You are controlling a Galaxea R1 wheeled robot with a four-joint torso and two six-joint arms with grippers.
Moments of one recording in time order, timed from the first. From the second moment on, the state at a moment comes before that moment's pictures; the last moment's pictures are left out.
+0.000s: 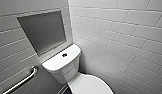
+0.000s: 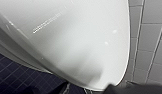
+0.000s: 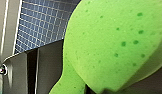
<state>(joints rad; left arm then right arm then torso) 0.84 2.82 -1.84 -0.78 0.10 0.13 -1.51 2.84 -2.57 -0.62 0.37 0.80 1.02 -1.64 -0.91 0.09</state>
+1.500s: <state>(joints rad) 0.83 2.79 -1.73 -0.80 0.04 0.11 -1.50 2.85 -2.57 -0.62 0.37 0.80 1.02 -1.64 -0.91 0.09</state>
